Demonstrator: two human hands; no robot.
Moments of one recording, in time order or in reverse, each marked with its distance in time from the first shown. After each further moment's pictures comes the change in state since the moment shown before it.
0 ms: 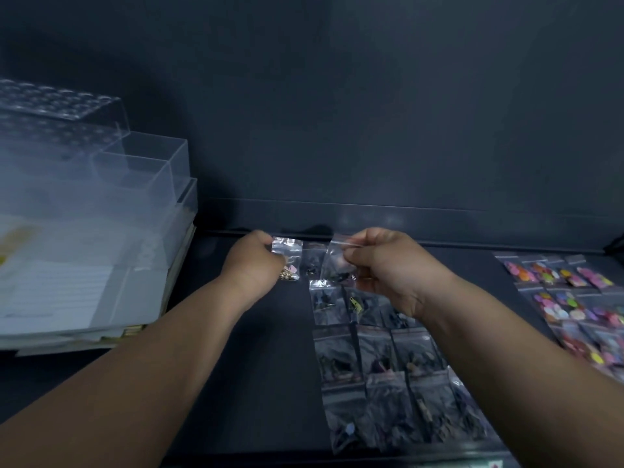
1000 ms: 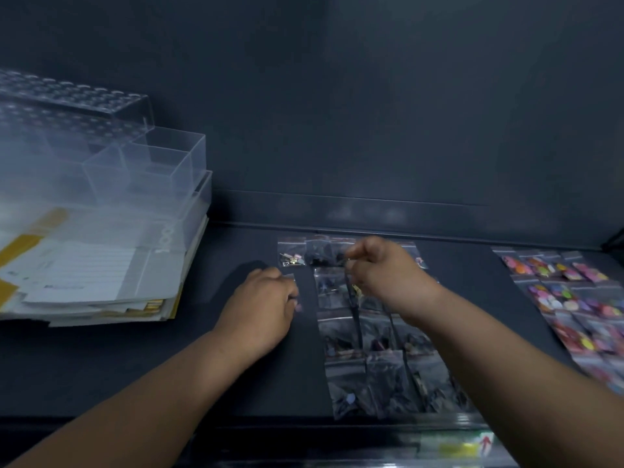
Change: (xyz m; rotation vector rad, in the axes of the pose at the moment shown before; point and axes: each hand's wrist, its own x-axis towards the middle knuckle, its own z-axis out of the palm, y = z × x) left_hand -0.066 -0.046 0.001 0.651 -0.020 0.592; right_hand -0.014 0.031 0.000 -0.361 0.057 -0.192
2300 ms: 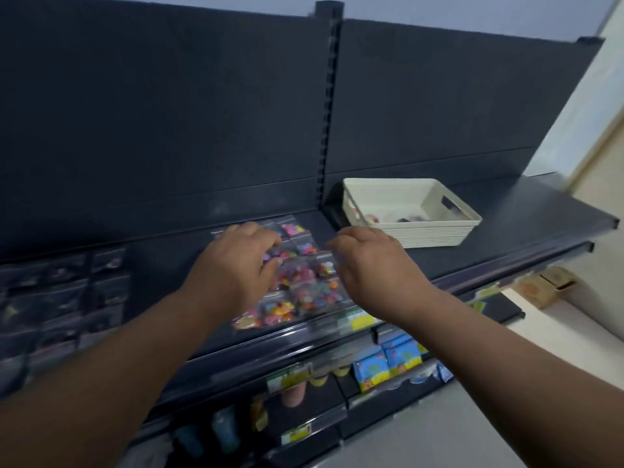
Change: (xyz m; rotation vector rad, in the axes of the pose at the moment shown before) left_hand 0.024 0.447 0.105 0.056 0.068 0.451; right_hand -0.213 0.199 -0.394 -0.955 0.353 -0.227
